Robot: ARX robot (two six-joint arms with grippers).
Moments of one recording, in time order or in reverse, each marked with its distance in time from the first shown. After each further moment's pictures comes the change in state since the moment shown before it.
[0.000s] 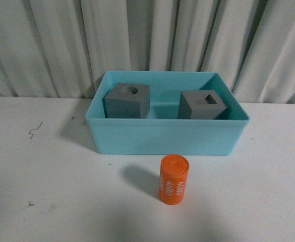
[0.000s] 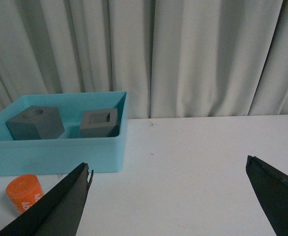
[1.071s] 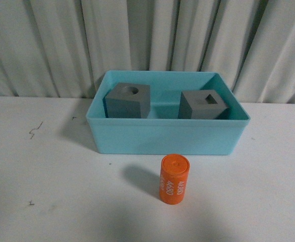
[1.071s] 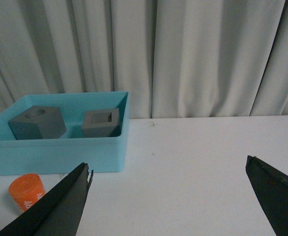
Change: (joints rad) left arm 0.105 -0.352 -0.046 -0.286 0.095 0.025; right arm 0.000 0.000 0.000 0.000 0.000 0.000
